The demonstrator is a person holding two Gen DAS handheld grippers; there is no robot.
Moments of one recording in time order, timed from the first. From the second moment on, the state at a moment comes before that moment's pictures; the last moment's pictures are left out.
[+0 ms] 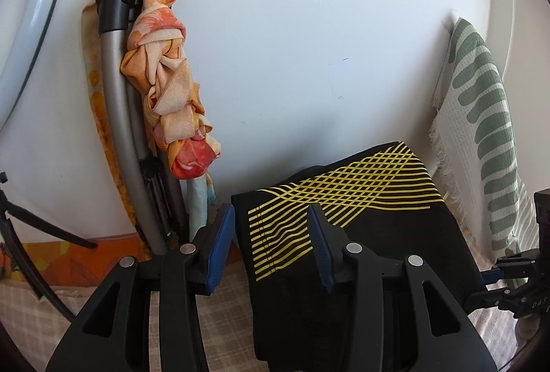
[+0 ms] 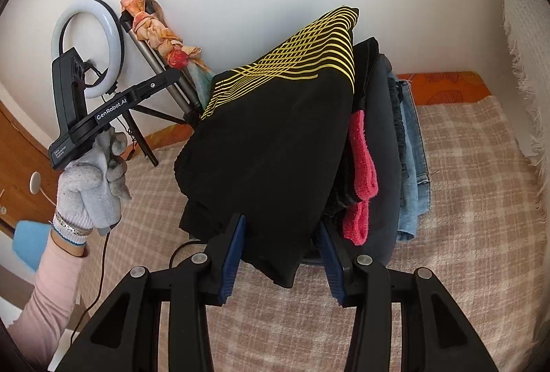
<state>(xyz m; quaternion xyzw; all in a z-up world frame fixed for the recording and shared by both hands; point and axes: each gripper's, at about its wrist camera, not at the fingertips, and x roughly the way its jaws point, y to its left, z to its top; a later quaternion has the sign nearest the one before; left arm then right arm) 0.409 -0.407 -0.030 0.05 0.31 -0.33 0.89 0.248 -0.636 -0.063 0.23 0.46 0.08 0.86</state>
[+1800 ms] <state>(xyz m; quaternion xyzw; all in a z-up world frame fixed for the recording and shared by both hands) 0.199 -0.284 0.006 -0.01 0.32 -0.32 0.89 0.122 -0.515 0.026 0.09 0.34 -0.08 0.93</state>
